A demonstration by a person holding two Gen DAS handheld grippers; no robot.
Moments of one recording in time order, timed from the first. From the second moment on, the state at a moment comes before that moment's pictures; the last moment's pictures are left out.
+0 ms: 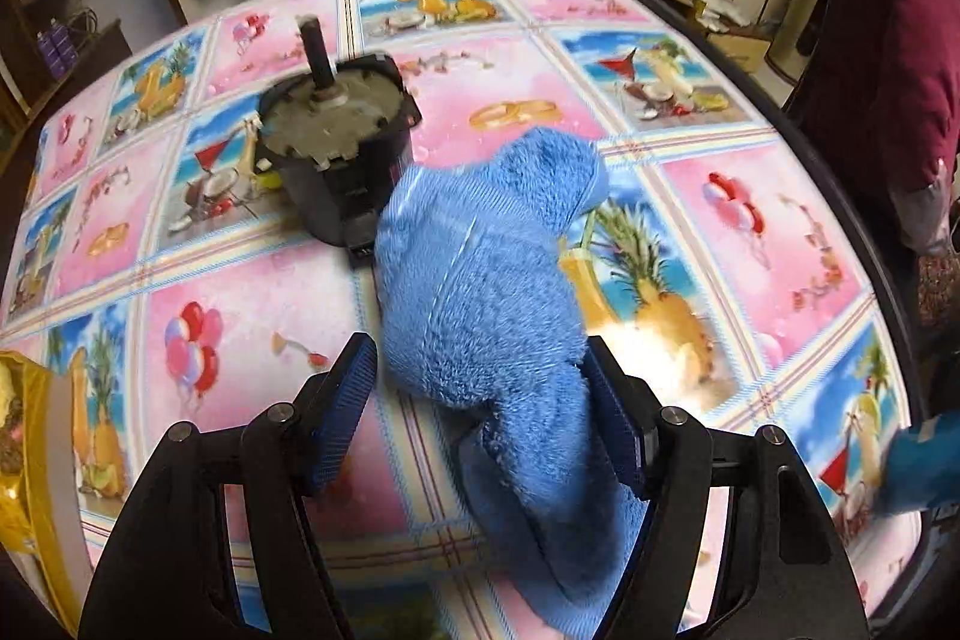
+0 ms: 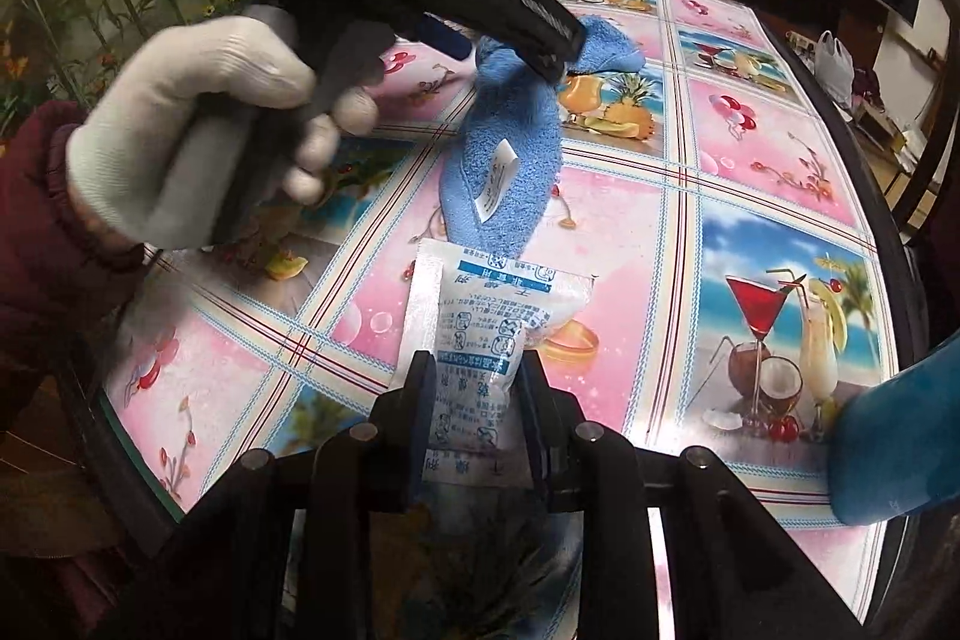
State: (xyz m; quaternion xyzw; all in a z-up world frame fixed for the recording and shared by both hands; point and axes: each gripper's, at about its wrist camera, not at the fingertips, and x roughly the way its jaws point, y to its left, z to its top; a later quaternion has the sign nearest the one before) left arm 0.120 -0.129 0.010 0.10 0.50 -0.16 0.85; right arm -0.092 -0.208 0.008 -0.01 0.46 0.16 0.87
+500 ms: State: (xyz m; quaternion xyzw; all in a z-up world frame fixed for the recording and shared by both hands) left arm 0.064 -0.053 0.059 -0.06 0.45 -0.26 0.85; right arm -0.095 -0.213 0.008 0.02 0.45 0.16 0.88
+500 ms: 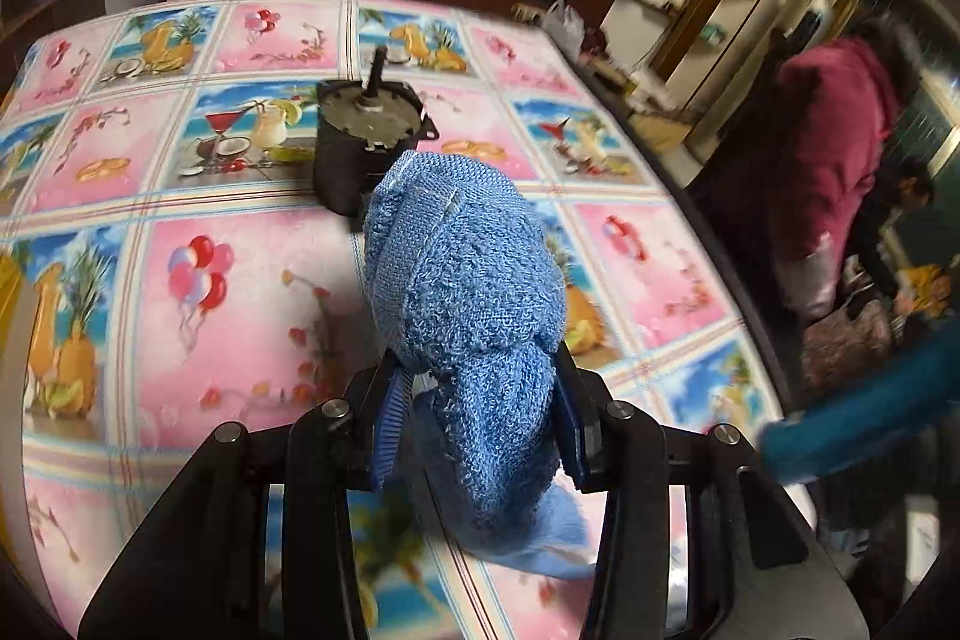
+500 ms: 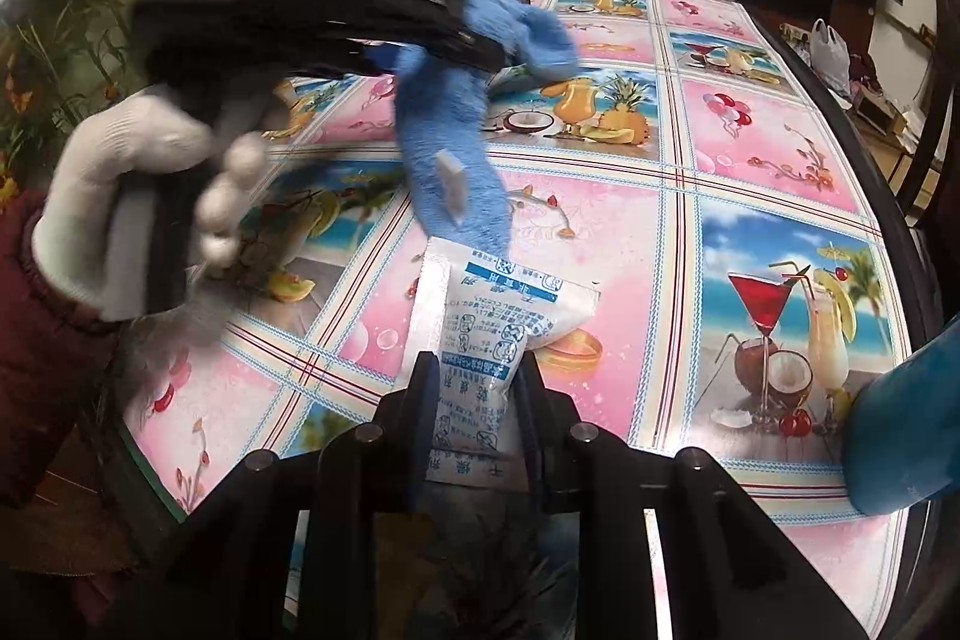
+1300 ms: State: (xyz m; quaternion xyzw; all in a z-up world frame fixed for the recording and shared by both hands) left arm -0.068 0.238 0.130 -0.27 0.30 -0.14 0.90; right arm -0.089 -0.093 0.072 -0.01 0.39 0.27 0.88
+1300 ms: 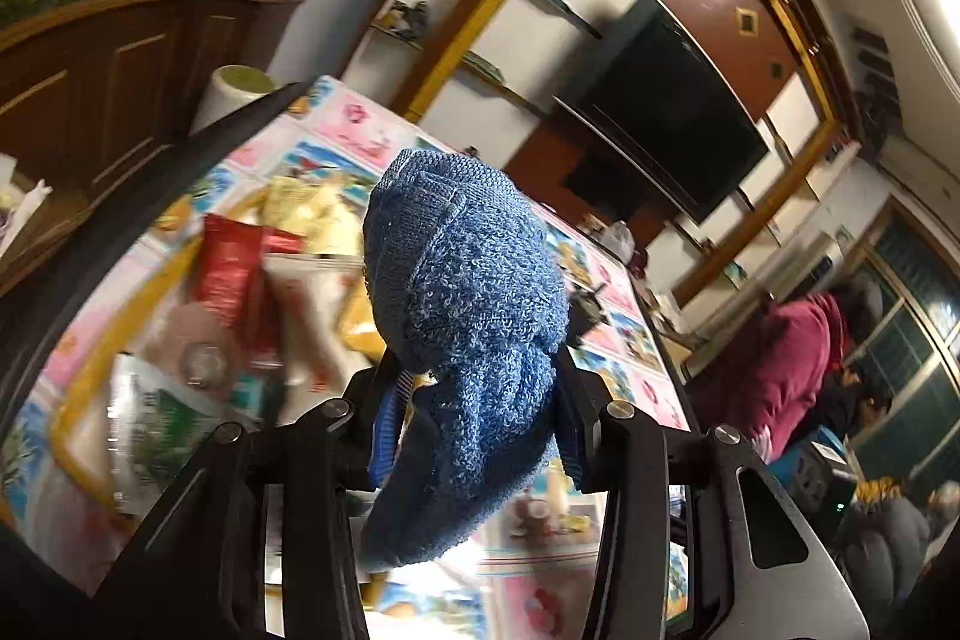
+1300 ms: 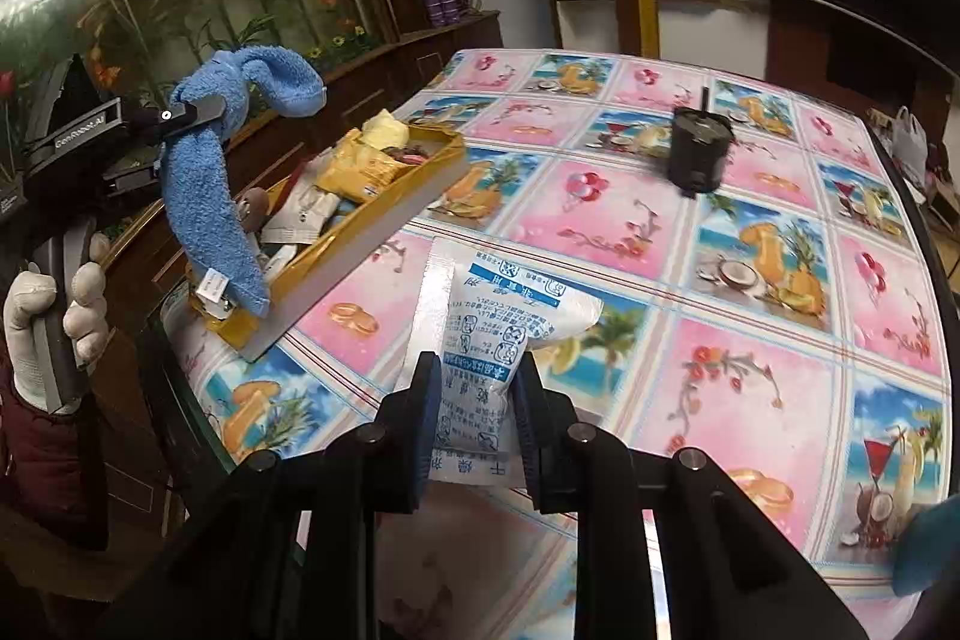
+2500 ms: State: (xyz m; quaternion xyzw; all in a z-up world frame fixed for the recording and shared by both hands) left arm -0.057 0.308 0.061 -0.22 0.36 -0.02 0.91; right arm 0.014 0.156 0.053 -0.13 0.42 0.35 0.82
